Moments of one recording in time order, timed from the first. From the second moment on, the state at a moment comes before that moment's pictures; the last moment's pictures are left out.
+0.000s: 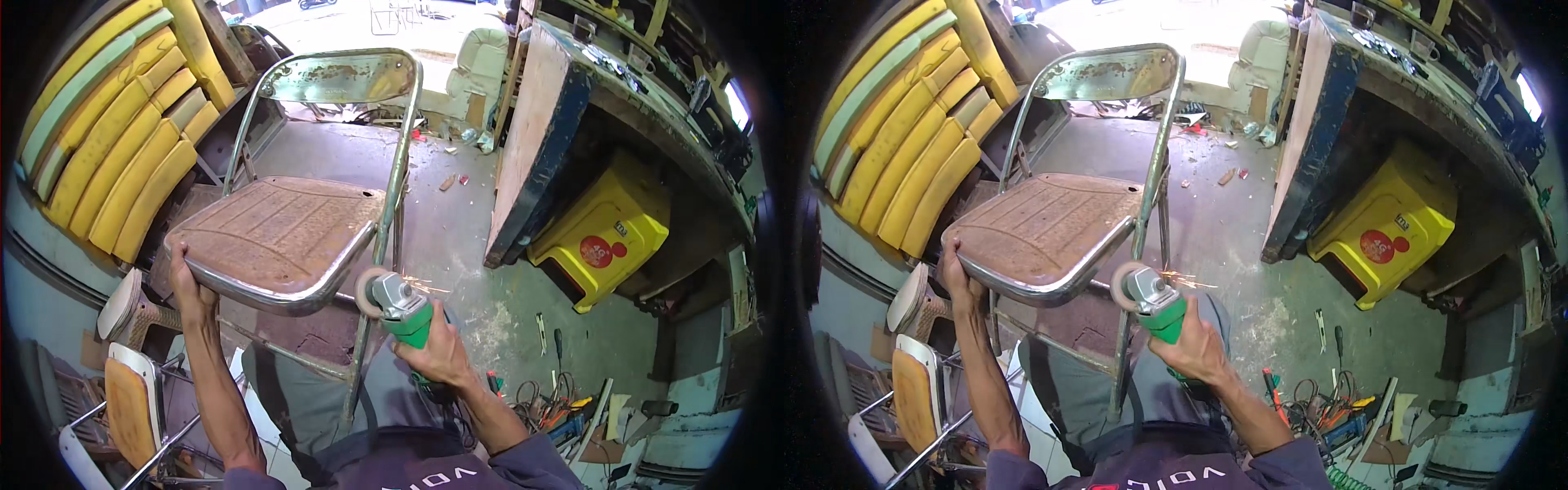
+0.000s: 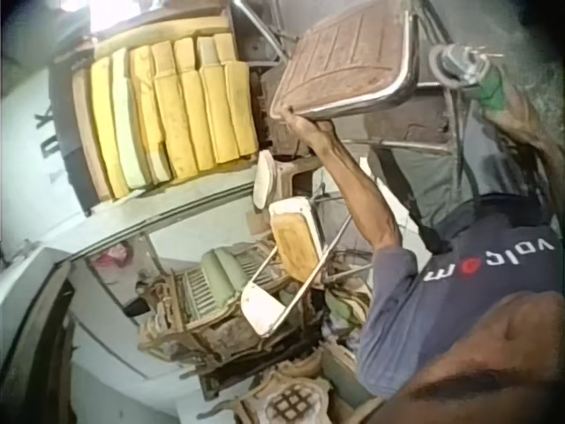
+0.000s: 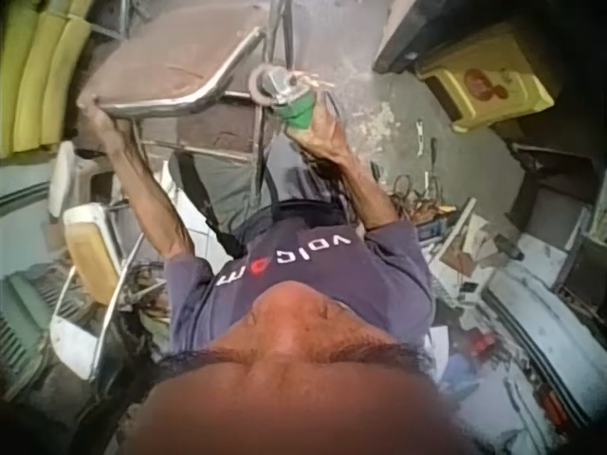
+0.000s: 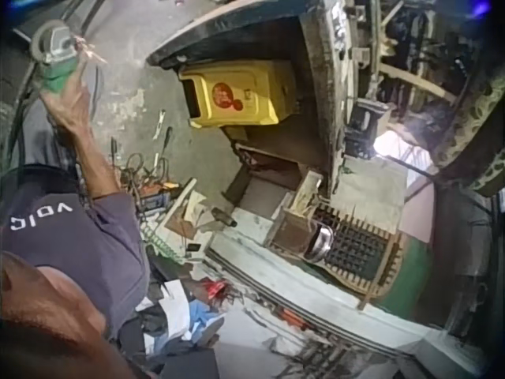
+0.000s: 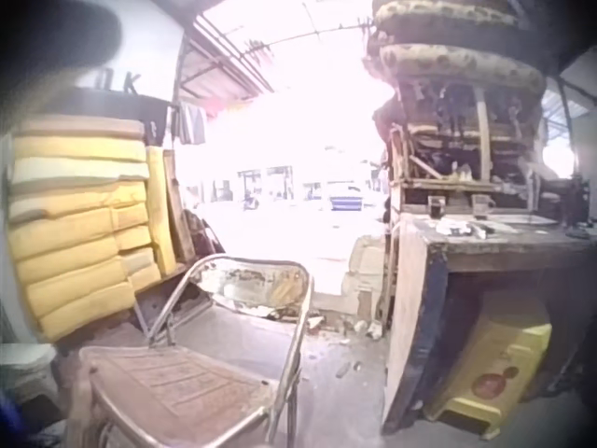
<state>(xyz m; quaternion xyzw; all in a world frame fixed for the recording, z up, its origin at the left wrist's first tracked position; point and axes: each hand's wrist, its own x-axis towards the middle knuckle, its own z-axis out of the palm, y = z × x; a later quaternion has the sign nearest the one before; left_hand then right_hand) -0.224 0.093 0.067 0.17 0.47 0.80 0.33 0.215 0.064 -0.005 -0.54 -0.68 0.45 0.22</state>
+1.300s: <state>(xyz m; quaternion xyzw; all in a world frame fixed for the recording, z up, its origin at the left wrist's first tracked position) -0.219 0.058 0.056 0.15 0.31 0.81 0.48 0.273 0.048 -0.024 -0.62 -0.51 0.46 0.37</state>
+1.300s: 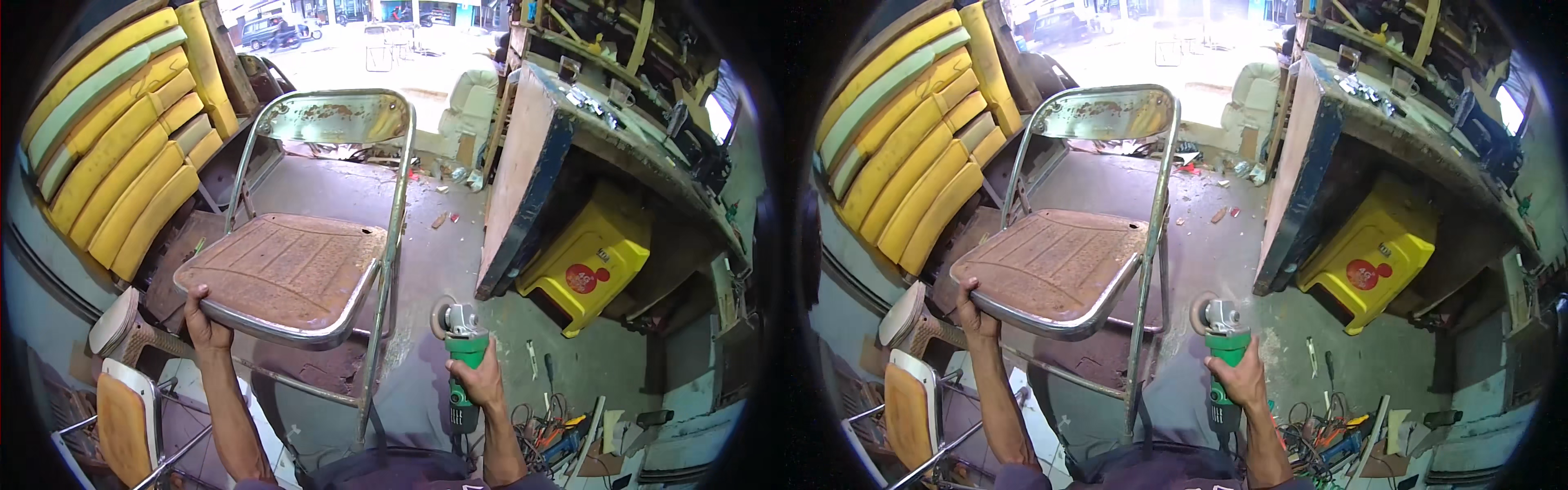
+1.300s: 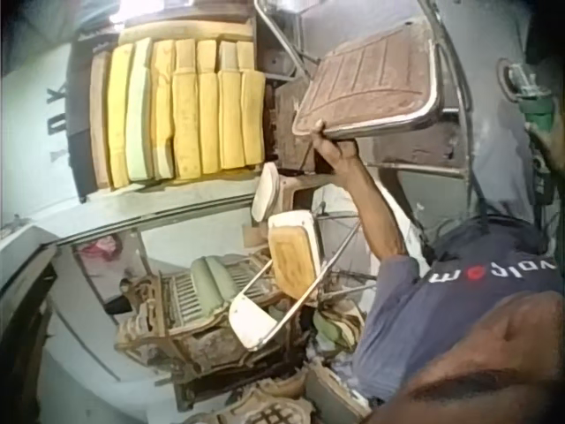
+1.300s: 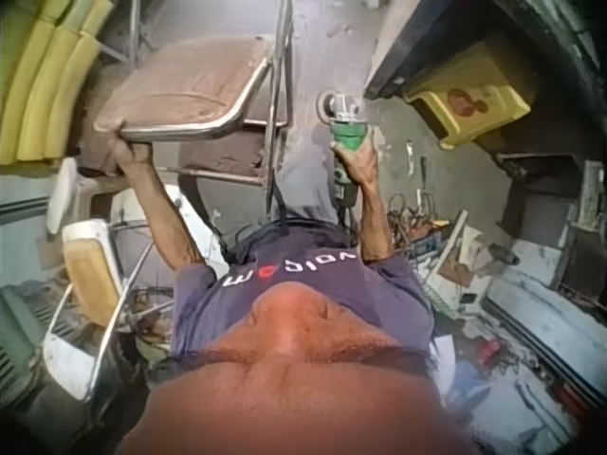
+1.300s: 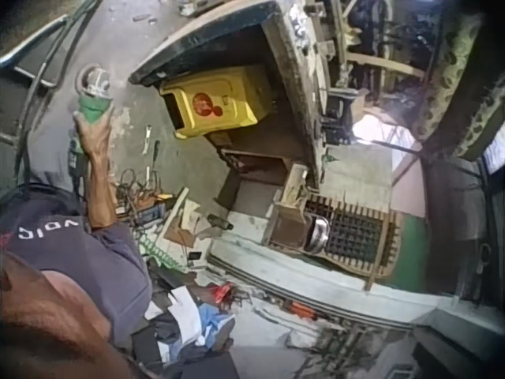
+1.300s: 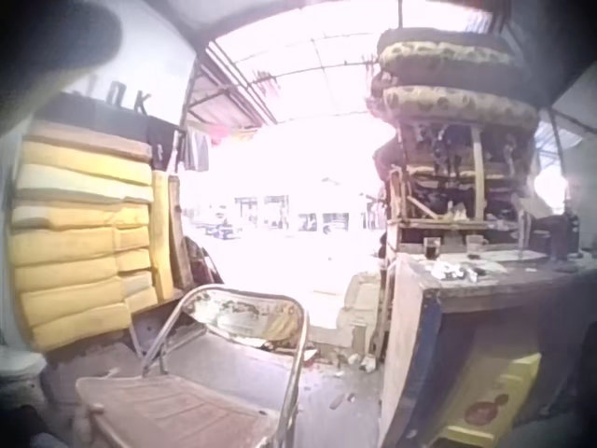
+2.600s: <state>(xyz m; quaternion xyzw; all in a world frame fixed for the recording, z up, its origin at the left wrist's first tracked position) -0.164 0.129 0.063 0.12 0.30 0.85 0.42 0.336 -0.023 0.036 -0.65 -0.36 0.37 0.55</state>
